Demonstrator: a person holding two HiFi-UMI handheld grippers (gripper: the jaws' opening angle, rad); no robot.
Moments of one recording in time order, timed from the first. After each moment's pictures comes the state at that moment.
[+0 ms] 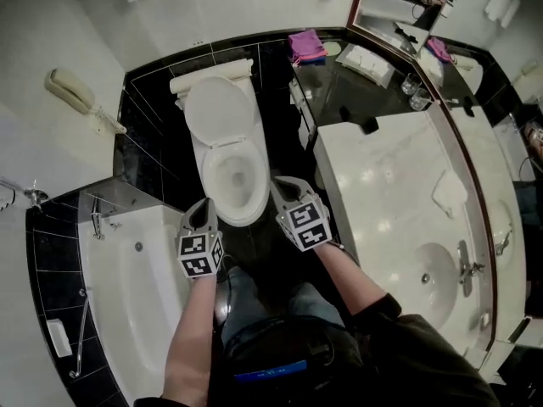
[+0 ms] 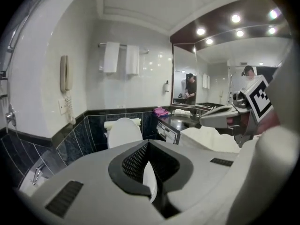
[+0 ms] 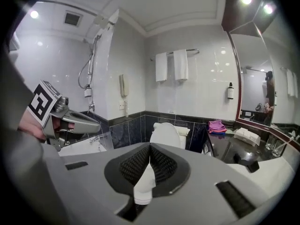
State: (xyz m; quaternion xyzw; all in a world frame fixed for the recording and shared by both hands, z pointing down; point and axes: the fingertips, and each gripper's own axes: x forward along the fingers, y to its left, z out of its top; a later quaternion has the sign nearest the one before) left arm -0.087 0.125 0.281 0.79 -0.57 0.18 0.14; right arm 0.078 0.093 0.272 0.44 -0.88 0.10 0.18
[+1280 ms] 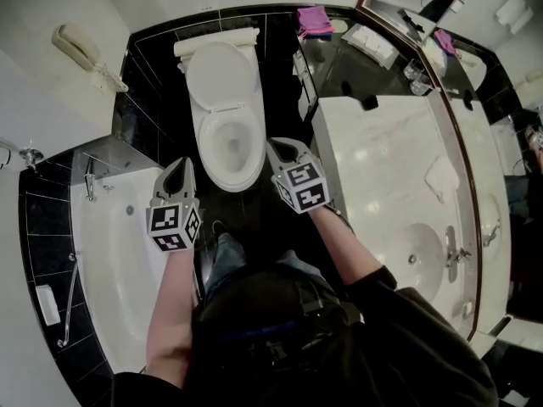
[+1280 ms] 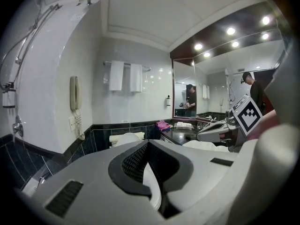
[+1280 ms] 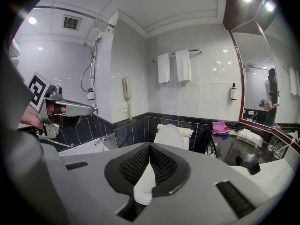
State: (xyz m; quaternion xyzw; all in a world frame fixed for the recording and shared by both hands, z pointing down) left arm -0.125 0.152 0.197 0.79 -0.59 0.13 0.09; right arm 0.065 0.098 0.250 0.43 -0.88 0.10 0.18
